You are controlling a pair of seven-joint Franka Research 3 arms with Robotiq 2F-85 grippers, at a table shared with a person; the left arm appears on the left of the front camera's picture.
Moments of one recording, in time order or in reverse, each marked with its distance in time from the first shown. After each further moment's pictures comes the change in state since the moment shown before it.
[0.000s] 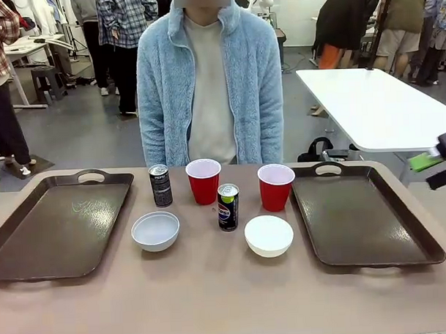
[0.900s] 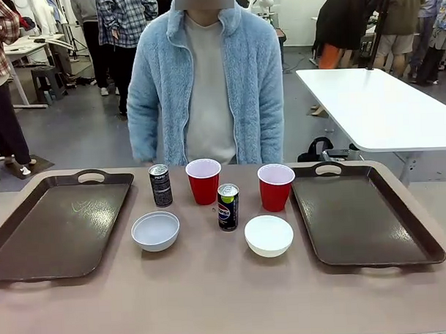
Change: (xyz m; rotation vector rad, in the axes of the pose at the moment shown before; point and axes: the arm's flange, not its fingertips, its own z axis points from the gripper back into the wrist) left arm -0.040 0.030 0.032 0.085 -0.224 0.164; right arm -0.027 -0.036 0.049 0.038 -0.113 -0.113
